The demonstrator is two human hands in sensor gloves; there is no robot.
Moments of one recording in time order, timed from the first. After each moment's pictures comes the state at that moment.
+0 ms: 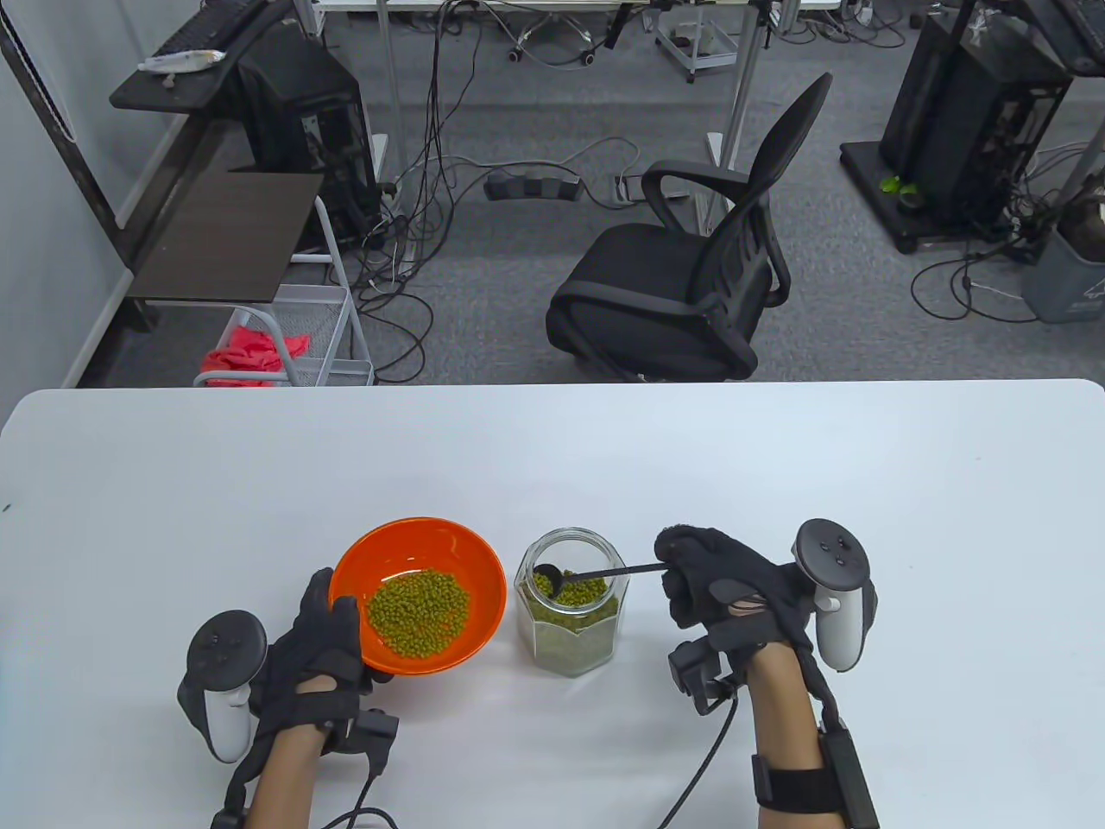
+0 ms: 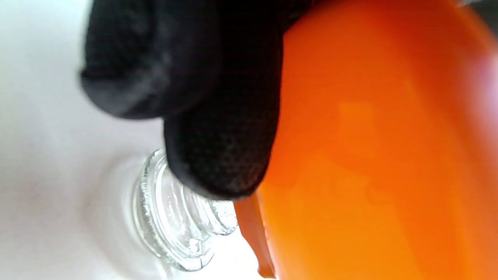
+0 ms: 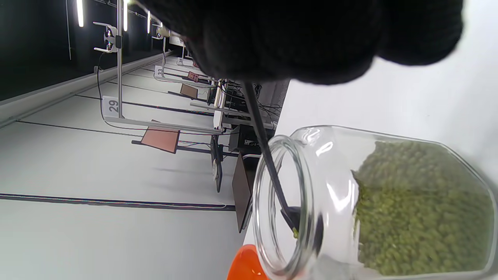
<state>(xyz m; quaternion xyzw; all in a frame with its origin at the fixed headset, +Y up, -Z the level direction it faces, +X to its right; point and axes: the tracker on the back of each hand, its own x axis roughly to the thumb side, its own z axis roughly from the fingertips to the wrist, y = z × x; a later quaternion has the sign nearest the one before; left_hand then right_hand) -0.287 -0.727 -0.302 0.03 0.08 0.57 0.82 0.186 -0.666 -0.344 -0.06 0.08 0.75 0.65</state>
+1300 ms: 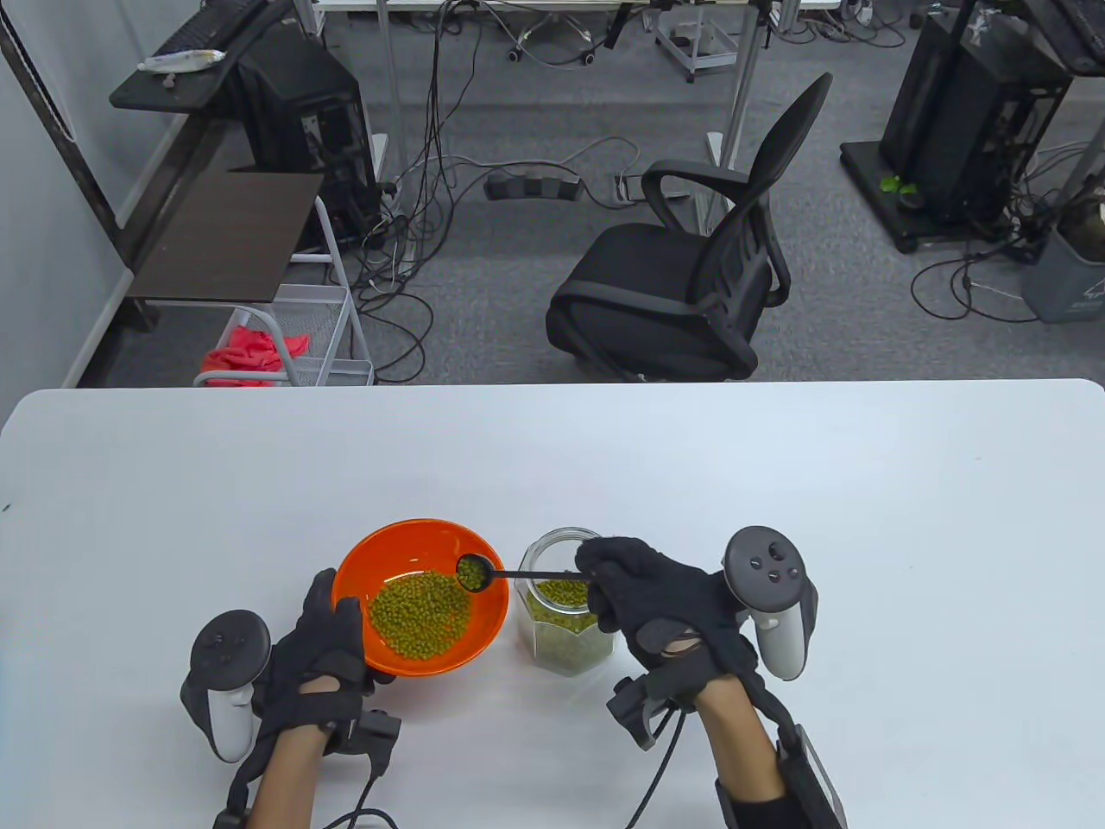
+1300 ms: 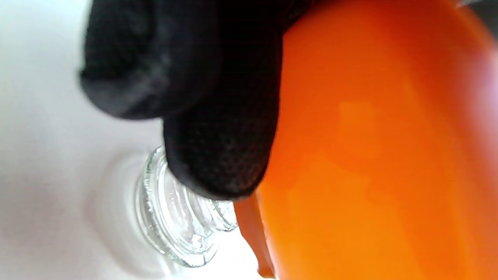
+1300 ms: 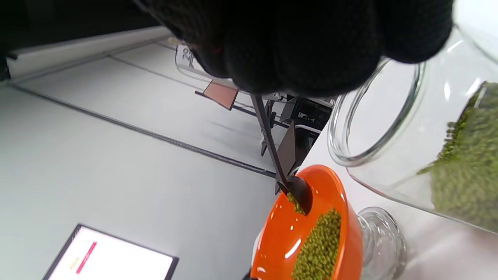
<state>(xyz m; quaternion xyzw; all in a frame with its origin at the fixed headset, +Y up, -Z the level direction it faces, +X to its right) -0.285 -0.728 -0.302 0.02 0.08 0.56 0.82 0.109 -0.627 -0.318 0.11 0.05 0.80 0.59</state>
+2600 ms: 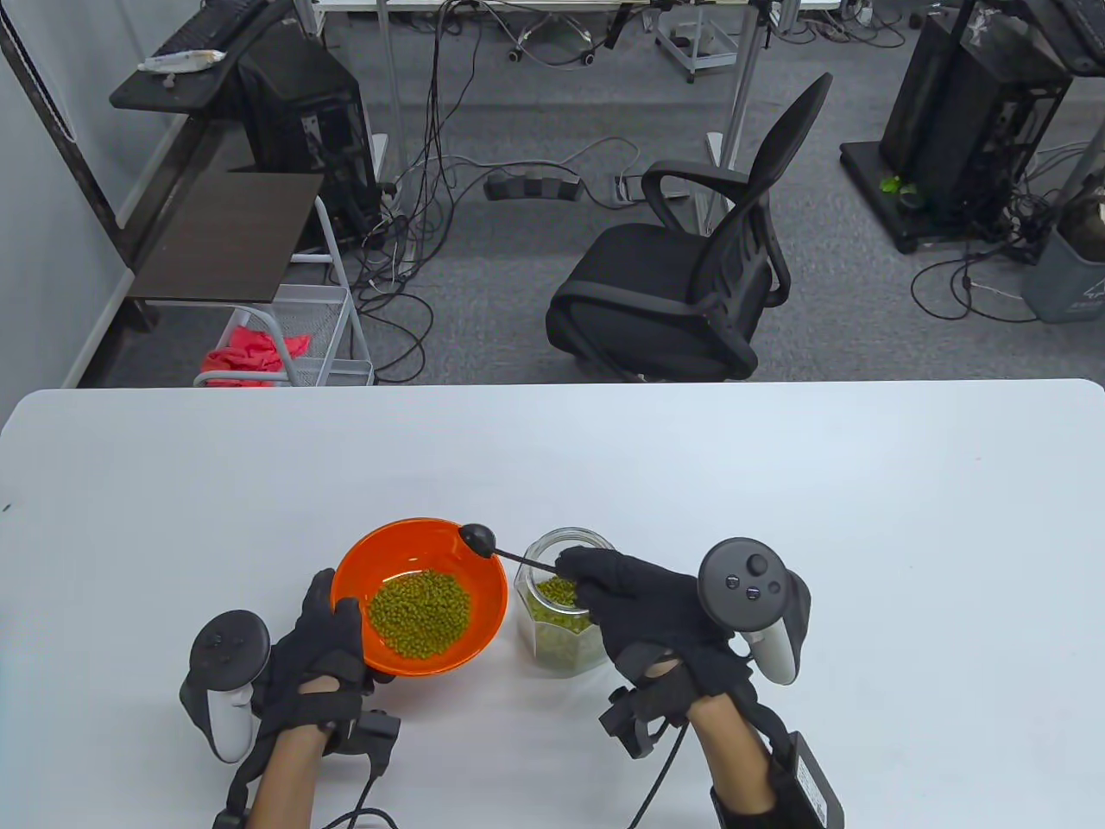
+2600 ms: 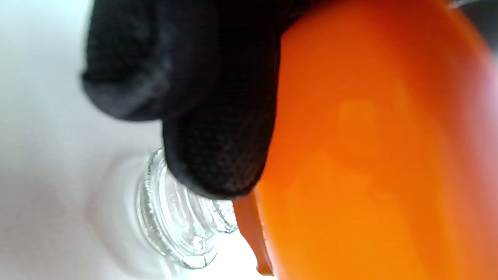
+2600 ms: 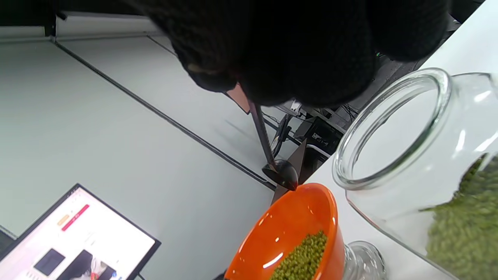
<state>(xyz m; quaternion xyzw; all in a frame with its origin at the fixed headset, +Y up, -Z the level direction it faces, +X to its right) -0.285 -0.728 -0.302 0.02 0.08 0.56 0.82 0.105 -0.609 -0.307 0.14 -0.02 0.83 0.53</state>
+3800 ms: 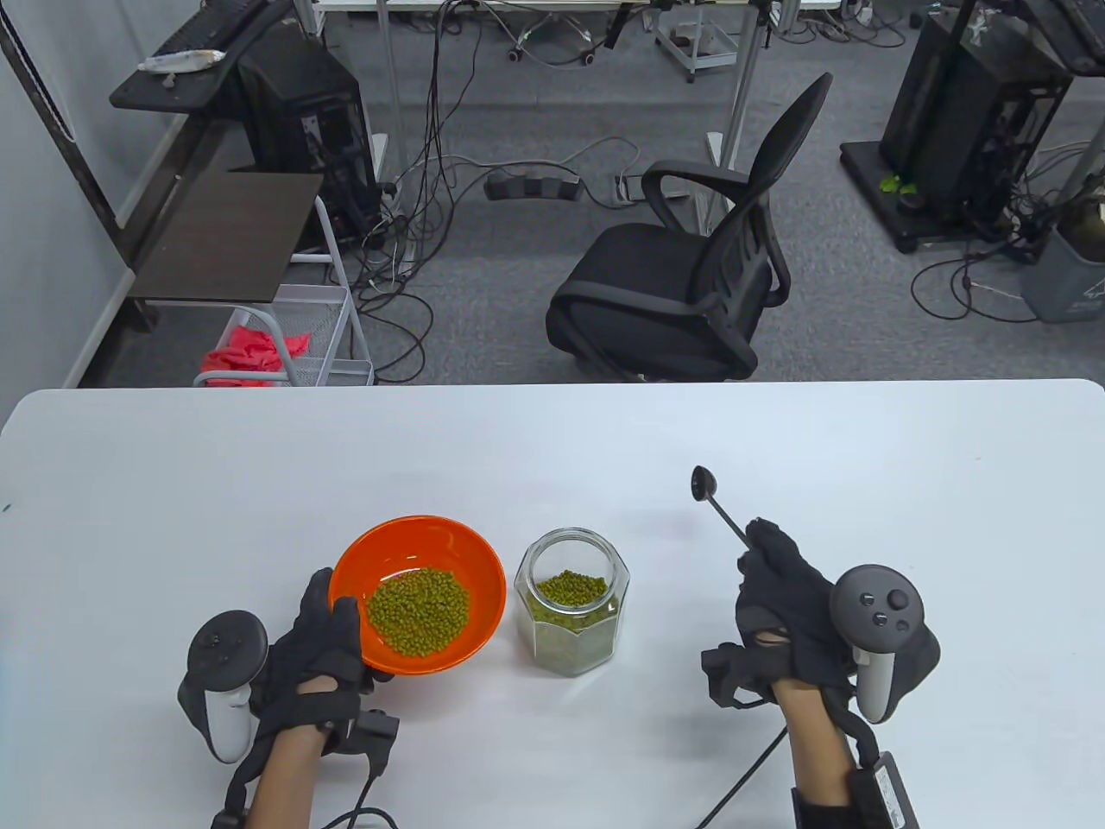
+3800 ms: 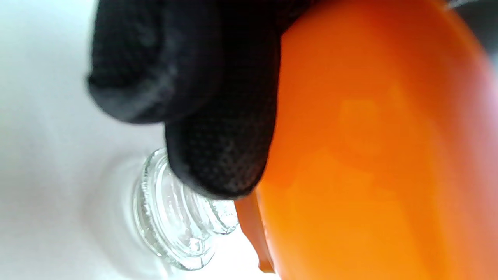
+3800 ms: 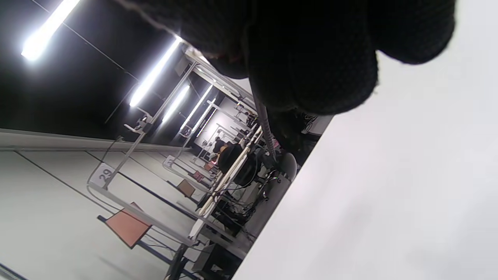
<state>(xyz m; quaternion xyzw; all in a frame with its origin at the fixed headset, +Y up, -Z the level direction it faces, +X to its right) -0.286 -0.727 -0.302 0.03 0.08 0.56 0.82 0.231 -0.666 -0.308 -0.15 -0.17 0.85 0.47</state>
